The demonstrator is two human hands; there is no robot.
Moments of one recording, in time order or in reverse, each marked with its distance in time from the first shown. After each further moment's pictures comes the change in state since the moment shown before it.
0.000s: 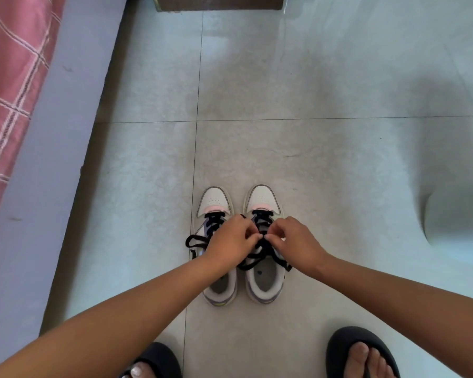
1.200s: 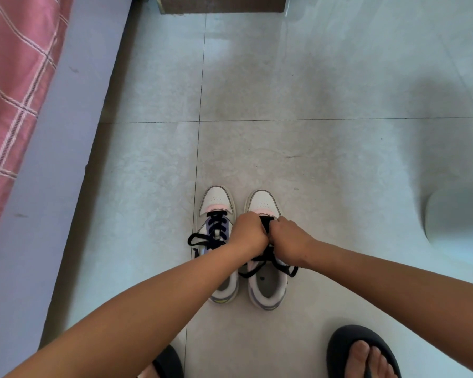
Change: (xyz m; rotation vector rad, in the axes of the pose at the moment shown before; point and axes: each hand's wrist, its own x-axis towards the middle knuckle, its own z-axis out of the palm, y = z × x) left_hand 0.016 0.030 0.003 0.011 -0.171 -0.198; right_hand 0.013 -0.017 0.000 -0.491 -0.316 -0.001
